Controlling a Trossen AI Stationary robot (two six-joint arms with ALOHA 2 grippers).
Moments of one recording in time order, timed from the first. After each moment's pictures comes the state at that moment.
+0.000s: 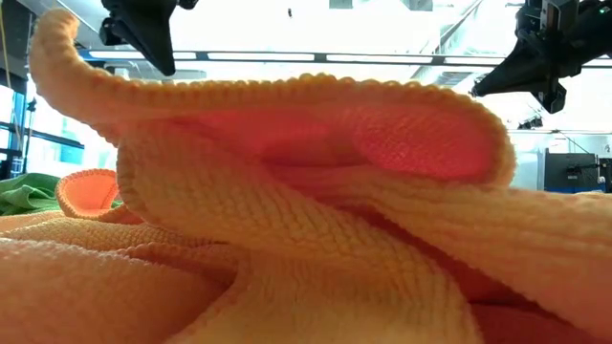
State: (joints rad) left arm -0.27 1.32 1.20 -1.09 -0.35 -0.90; right arm 0.39 0.54 0.44 -0.42 0.71 0.79
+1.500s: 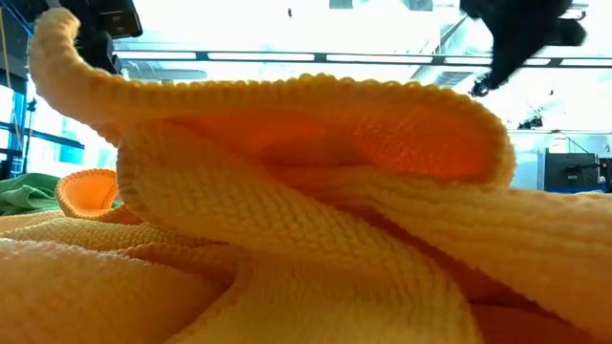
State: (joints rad) left arm -0.26 0.76 0.61 -0.67 -0.28 -0.51; right arm 0.37 1.34 1.19 -1.26 0.40 1.36
